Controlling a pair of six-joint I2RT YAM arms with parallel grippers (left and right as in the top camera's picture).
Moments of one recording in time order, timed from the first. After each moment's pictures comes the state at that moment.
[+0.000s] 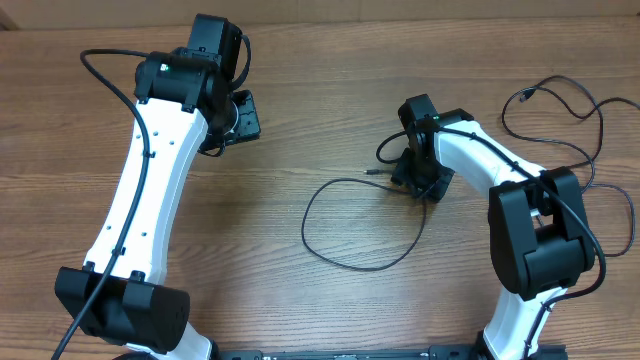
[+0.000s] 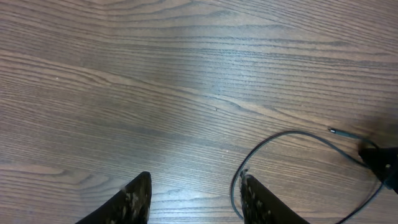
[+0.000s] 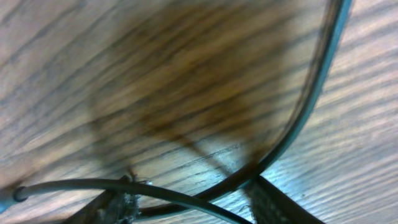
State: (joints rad) left arm -0.22 1.76 1.84 -1.37 -0.04 -0.47; right arm 0.28 1.99 1.31 -0.90 0.02 0.78
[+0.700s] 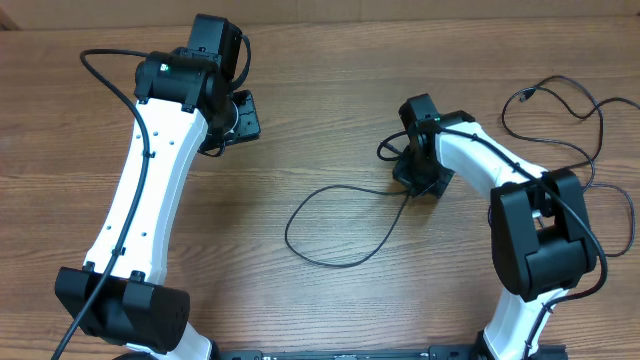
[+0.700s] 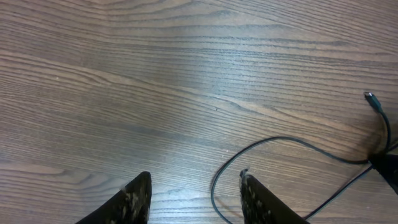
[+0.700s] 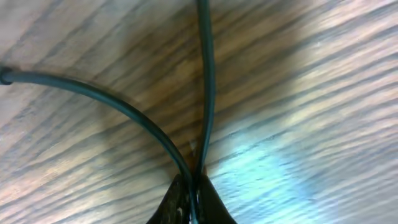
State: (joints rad) left arm -0.22 1.76 1.84 -1.37 -0.04 -0.47; right arm 0.28 1.98 1.30 -0.87 0.02 0.82
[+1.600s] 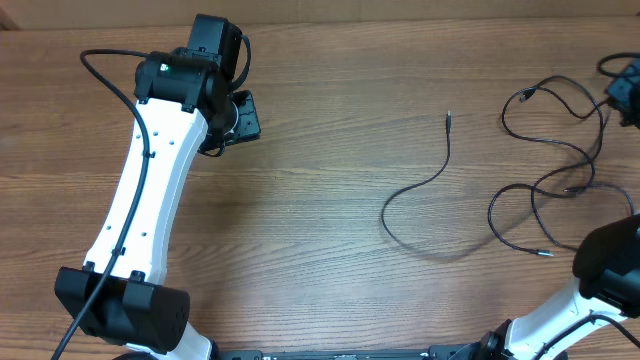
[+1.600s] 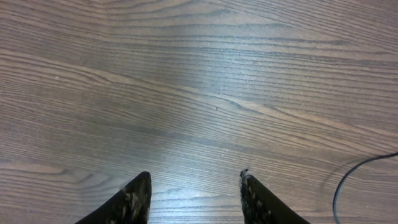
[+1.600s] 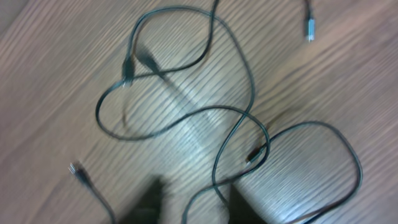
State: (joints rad) left arm -0.22 1.76 1.84 -1.37 -0.04 -0.47; right arm -0.48 1.95 2.07 -1.30 -0.02 0.29
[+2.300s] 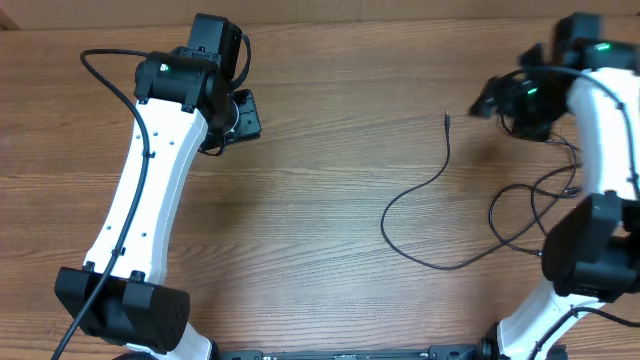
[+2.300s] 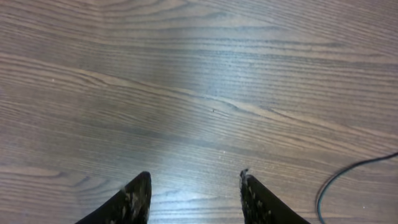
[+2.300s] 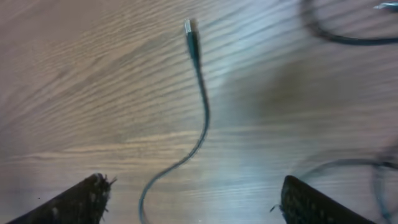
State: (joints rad) left arm -0.22 1.76 1.84 -1.36 -0.03 -0.47; right arm -0.15 1.95 1.78 -1.23 -0.29 0.13
